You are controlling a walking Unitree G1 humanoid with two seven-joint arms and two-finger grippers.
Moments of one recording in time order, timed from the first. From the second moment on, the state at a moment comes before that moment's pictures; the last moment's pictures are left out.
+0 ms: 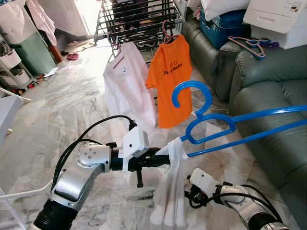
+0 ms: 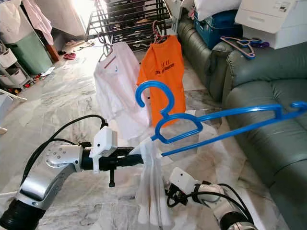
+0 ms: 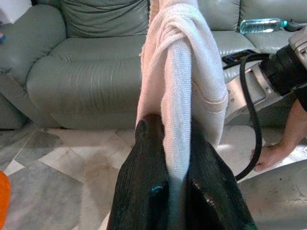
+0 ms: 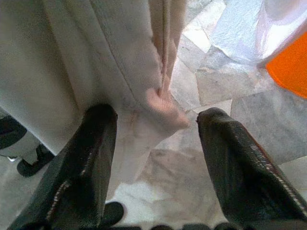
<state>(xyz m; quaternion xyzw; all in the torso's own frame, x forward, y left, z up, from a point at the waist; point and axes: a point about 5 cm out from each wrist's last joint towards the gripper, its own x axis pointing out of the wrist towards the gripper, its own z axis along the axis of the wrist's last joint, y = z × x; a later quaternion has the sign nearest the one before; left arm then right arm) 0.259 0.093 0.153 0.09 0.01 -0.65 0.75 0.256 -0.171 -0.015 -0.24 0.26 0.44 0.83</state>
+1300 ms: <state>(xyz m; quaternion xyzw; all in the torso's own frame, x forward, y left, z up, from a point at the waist) 0.257 0.087 0.168 0.08 0.00 -0.65 0.75 0.253 -0.184 -0.023 -0.22 0.28 0.34 0.87</state>
